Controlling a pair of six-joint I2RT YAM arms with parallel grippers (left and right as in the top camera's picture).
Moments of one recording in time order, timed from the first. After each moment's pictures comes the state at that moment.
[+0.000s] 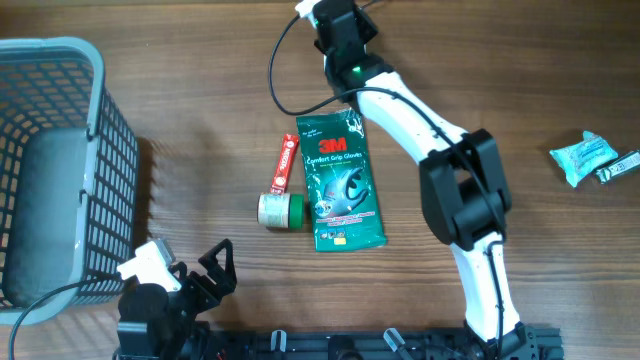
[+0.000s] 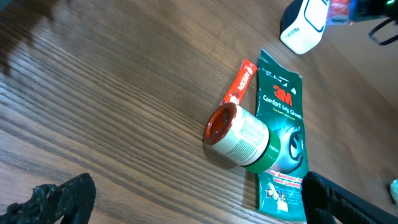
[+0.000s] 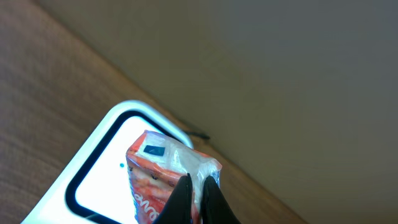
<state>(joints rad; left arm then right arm) -0.06 0.02 0.46 -1.07 0.09 -0.65 0.51 2.33 1.89 -0.06 0.56 -0.58</state>
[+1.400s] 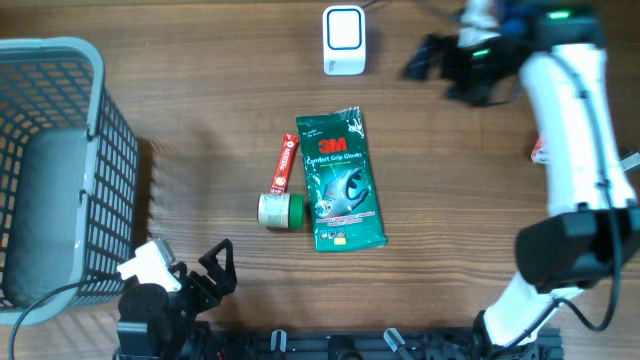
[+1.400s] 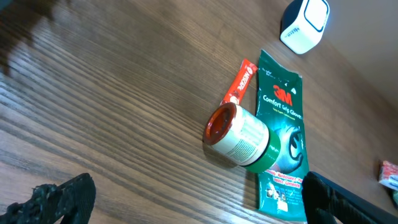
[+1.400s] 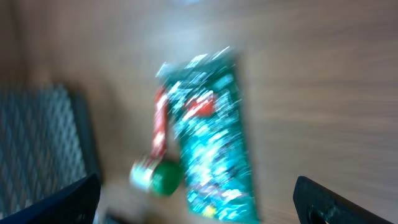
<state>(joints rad) -0.06 0.02 0.46 -1.07 0.09 -0.65 0.13 1.91 1.95 -1.32 -0.52 0.27</state>
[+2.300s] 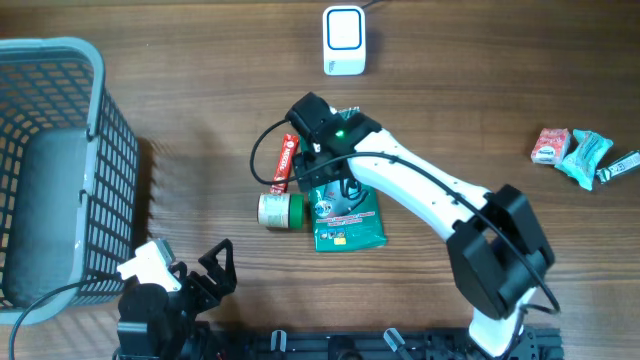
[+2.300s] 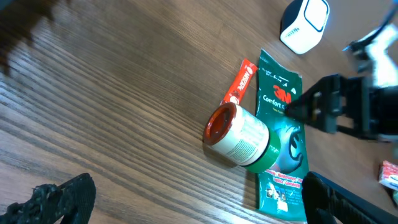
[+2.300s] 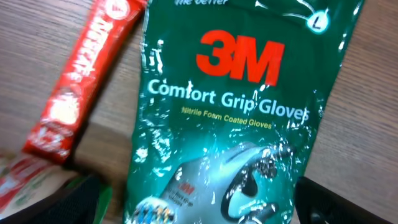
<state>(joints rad) -0.06 0.02 0.46 -1.07 0.09 -0.65 0.73 1.97 1.48 -0.85 0.12 0.38</state>
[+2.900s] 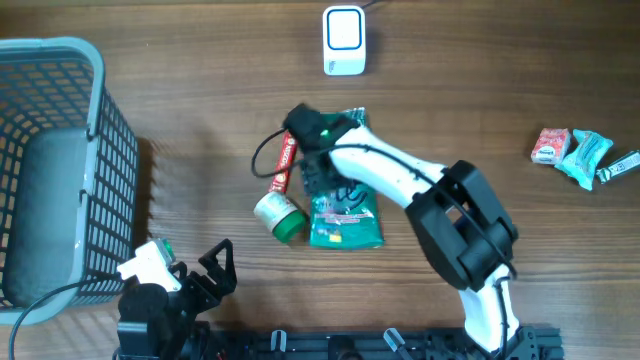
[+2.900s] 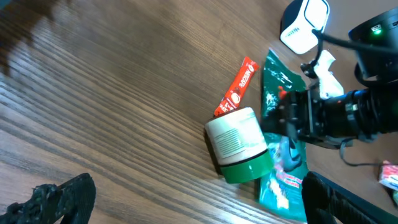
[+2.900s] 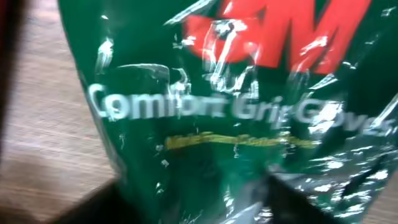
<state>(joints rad) -0.06 0.02 0.46 -1.07 0.09 -0.65 0.71 2.14 1.51 -0.86 0.07 0.48</state>
